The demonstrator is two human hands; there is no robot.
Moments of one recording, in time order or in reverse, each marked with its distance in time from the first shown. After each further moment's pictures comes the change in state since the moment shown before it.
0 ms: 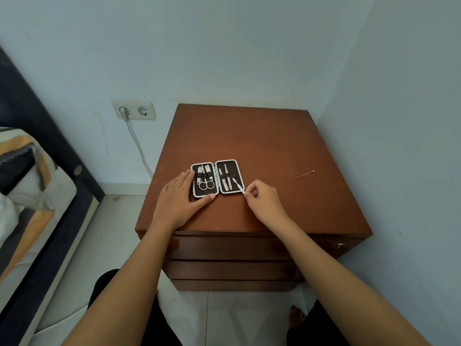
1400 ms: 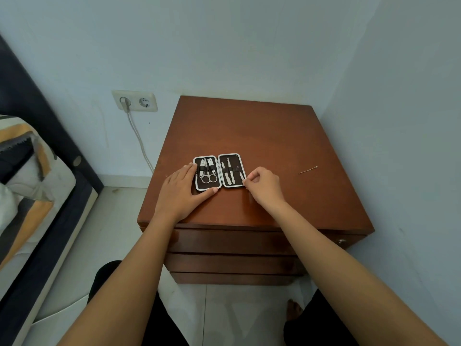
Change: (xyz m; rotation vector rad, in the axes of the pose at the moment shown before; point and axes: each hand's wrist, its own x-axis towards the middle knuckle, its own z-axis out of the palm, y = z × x) left_hand 0.000 0.000 0.000 -0.003 0.017 0.013; right_hand 0.017 -0.013 0.003 -0.020 0.044 0.133
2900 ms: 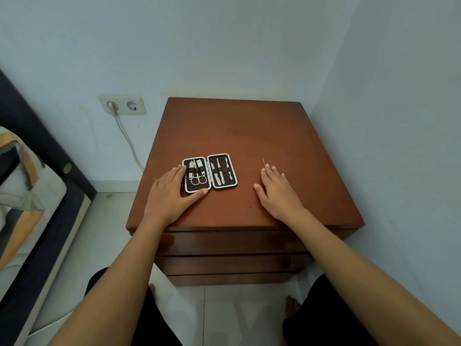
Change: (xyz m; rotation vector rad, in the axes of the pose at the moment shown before) left_hand 0.002 -0.001 0.001 0.007 -0.011 -0.017; right_hand 0.002 0.057 -0.033 -0.603 -0.098 -0.291
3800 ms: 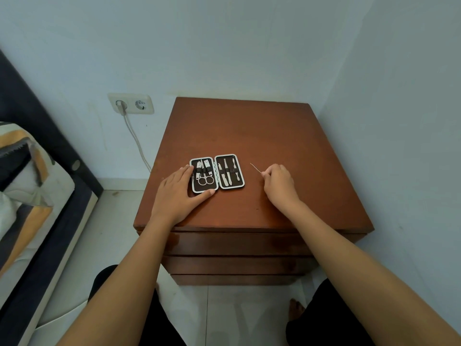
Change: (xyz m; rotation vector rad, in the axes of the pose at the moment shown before) left_hand 0.000 0.000 0.000 -0.005 0.020 0.006; right_hand 0.028 -0.022 -0.006 0.317 0.172 0.225
